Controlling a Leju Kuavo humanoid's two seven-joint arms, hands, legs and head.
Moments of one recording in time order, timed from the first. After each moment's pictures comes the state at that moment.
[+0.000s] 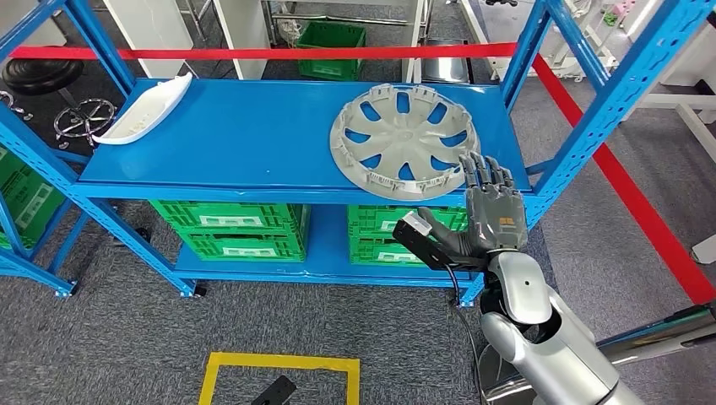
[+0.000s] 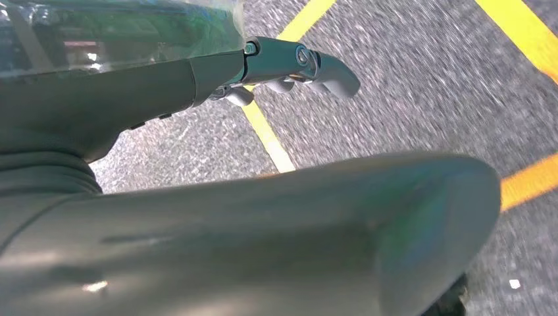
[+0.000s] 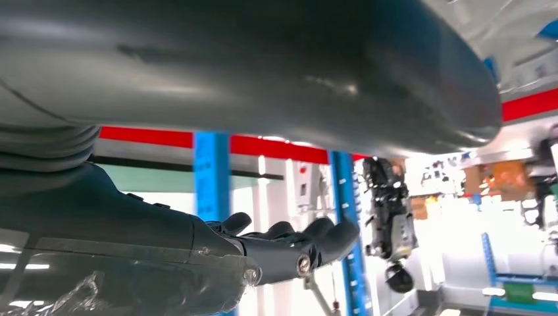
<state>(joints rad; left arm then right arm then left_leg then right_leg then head) -0.17 0.00 -1.32 -0.31 0.71 0.28 0.11 -0.55 -0.23 0.96 -1.38 0.89 -0.15 0.51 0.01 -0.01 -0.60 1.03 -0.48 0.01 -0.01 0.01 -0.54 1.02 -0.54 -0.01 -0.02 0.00</state>
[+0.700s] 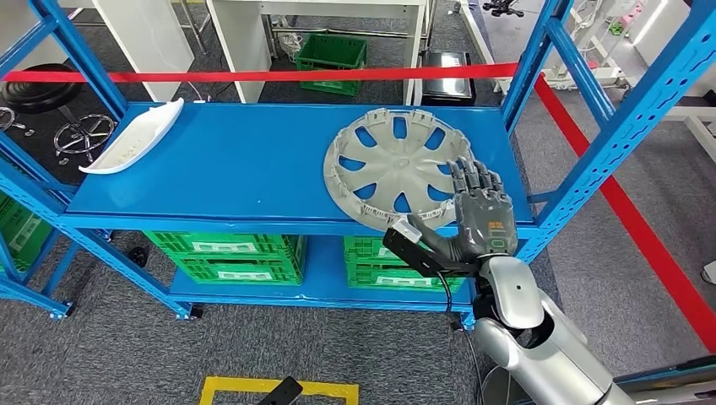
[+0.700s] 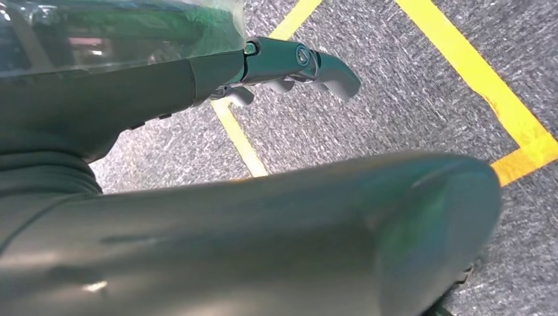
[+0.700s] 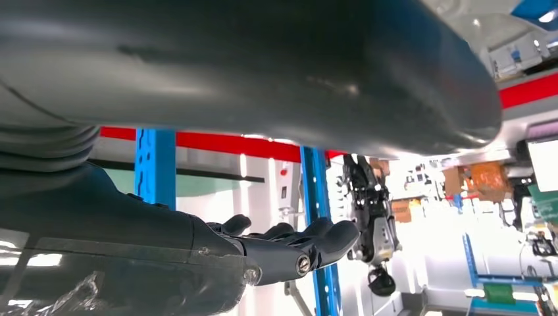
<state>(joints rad) -0.17 -0.01 -1.31 -0.31 0.70 0.28 0.11 -0.55 -0.21 0.99 -1.38 0.87 -0.14 0.50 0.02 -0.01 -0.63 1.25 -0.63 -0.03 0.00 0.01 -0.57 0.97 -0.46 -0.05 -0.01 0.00</state>
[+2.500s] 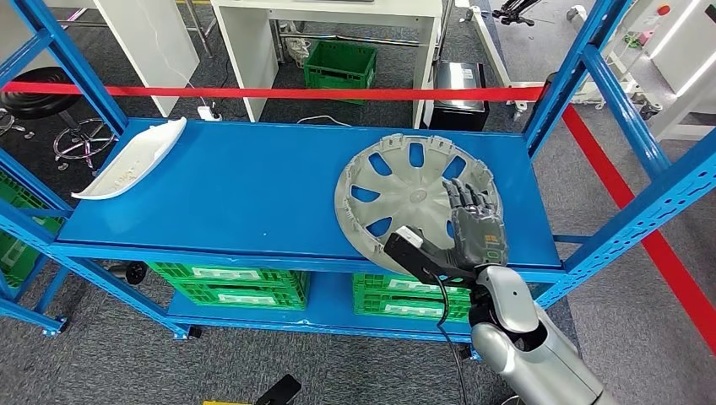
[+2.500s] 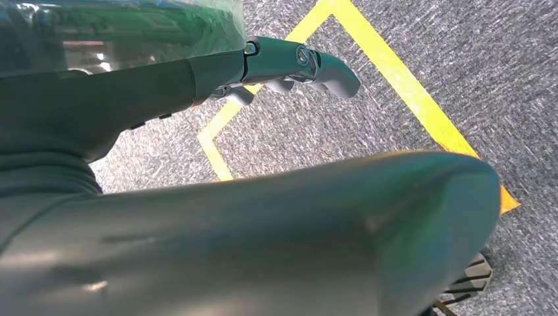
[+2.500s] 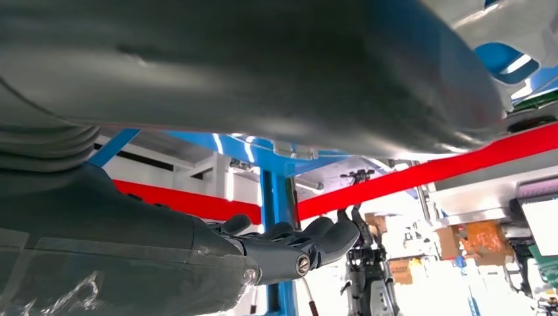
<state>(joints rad) -0.17 -0.01 -1.29 -0.30 0.66 0.29 0.11 -0.53 -0.18 0.99 -1.30 0.71 -0.16 0.46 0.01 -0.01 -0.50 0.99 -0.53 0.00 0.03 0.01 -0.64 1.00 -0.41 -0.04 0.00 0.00</state>
